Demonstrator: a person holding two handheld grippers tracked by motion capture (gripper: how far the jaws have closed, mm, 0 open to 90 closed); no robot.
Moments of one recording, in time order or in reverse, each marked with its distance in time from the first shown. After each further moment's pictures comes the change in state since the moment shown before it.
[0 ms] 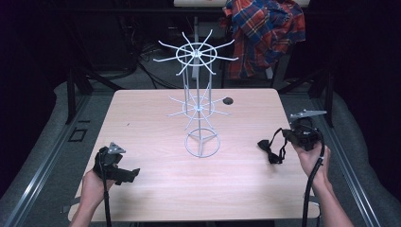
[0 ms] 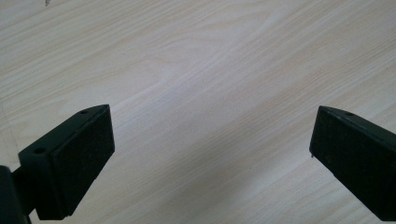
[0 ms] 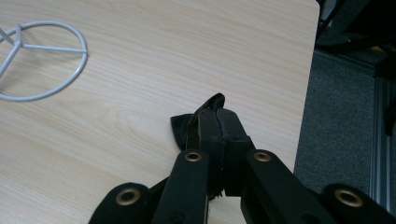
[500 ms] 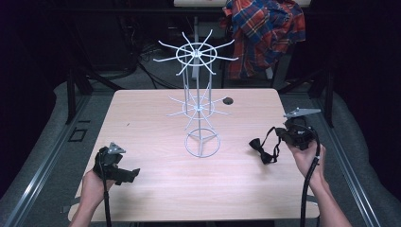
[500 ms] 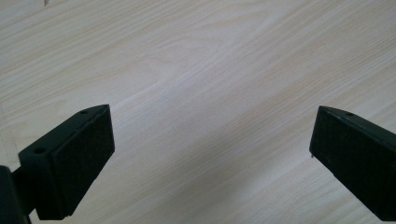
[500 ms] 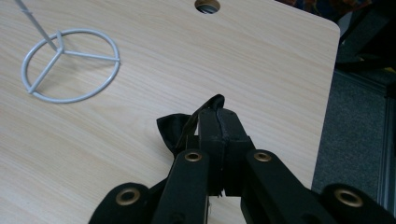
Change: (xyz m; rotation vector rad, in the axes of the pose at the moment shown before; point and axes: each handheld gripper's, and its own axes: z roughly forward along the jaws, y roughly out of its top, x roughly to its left) left arm 0.000 0.000 0.000 0.000 -0.004 -0.001; right arm 0.024 0.012 -0.011 -0.020 0.039 -0.058
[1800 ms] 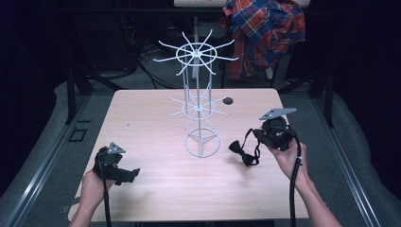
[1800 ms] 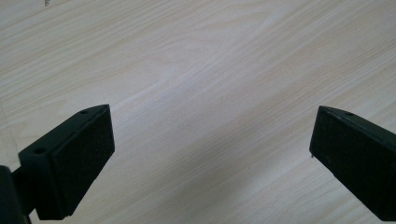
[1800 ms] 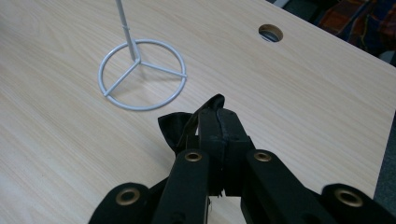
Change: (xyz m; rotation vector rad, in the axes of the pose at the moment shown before) left arm 0.000 0.000 -0.001 -0.002 0.000 -0.001; right arm 0.062 0.025 -0.005 -0.015 0.117 -0.141
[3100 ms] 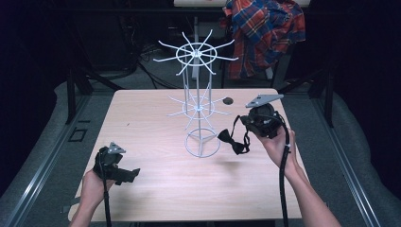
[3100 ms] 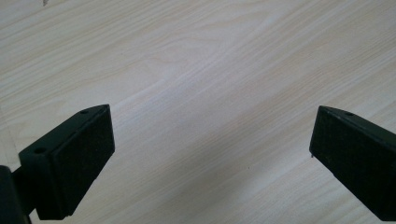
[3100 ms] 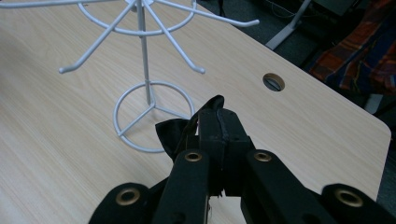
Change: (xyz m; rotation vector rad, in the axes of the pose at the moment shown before) left arm 0.000 0.001 0.001 0.002 -0.003 0.001; right arm 0.021 0.049 -0.007 -0.071 -0.005 -0.093
